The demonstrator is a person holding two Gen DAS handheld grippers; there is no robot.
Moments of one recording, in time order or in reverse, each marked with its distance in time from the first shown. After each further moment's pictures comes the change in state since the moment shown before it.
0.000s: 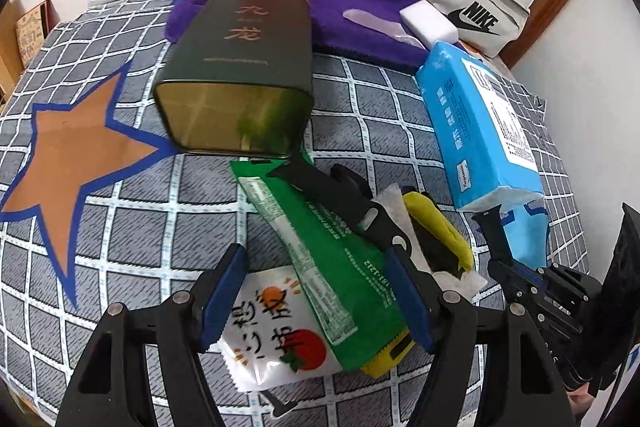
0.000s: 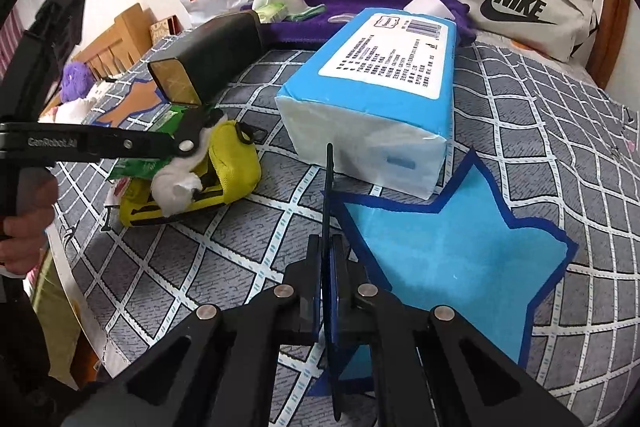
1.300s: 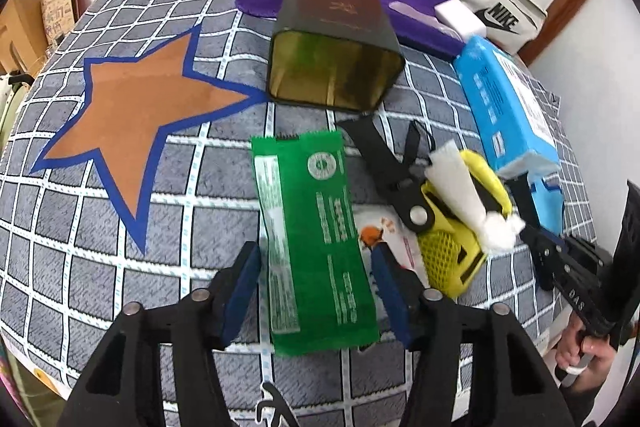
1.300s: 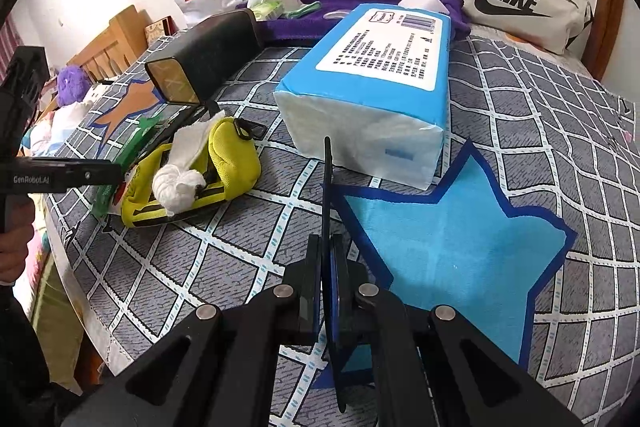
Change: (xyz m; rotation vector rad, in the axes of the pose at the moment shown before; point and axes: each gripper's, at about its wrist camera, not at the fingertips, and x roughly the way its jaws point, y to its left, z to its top) left arm -0.024 0.049 -0.031 -0.048 0.025 0.044; right arm -0.001 0.004 -0.002 0.020 0.016 -0.017
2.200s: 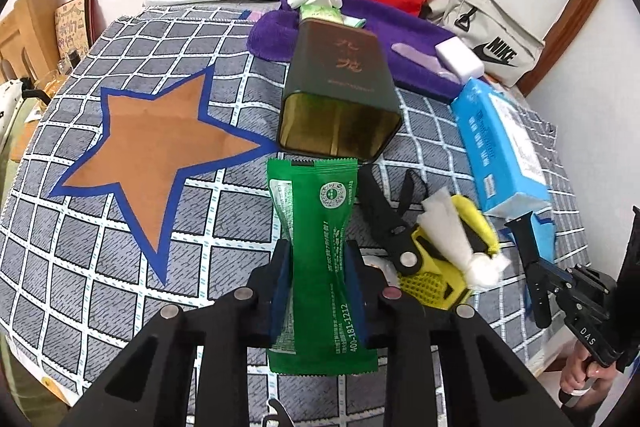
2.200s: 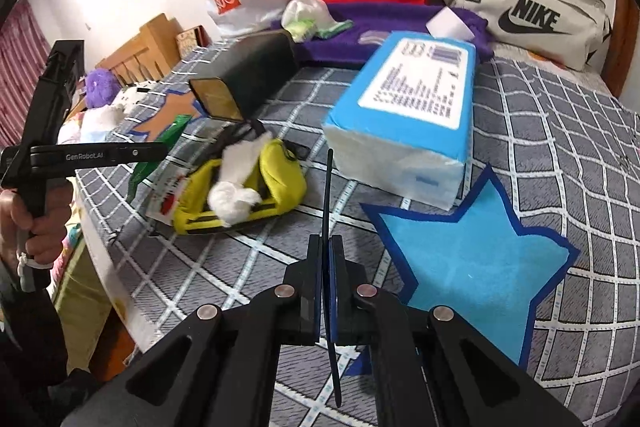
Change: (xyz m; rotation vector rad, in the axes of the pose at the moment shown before) left arm -0.023 0.002 0.011 -0.021 -0.108 -0.003; right arm -0.030 0.010 0.011 -0.034 -0.036 0.110
